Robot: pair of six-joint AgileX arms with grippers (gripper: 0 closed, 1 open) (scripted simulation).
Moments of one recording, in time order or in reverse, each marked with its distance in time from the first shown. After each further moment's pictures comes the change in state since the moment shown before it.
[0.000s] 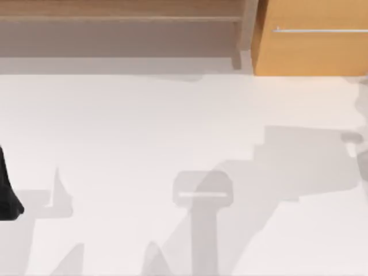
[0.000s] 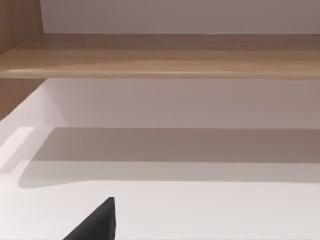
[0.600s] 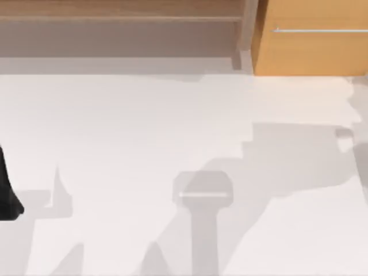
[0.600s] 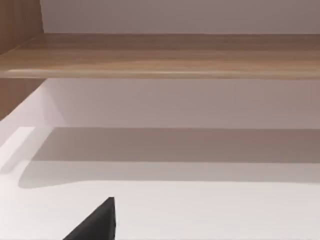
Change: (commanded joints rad) left arm 0.000 0.000 0.000 0.000 0.000 0.000; right arm 0.018 0.004 0.023 0.019 -0.011 0.022
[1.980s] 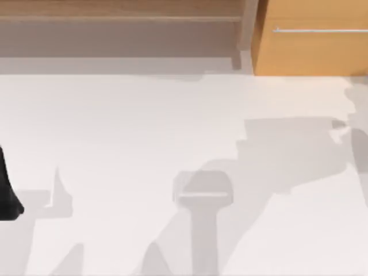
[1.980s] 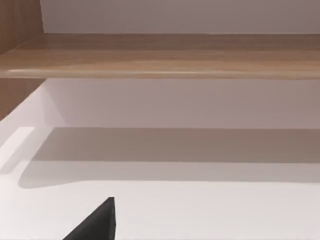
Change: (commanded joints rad) left arm 0.000 0.000 0.000 0.000 0.000 0.000; right arm 0.011 -0.004 -0.016 0.121 -0.011 0.000
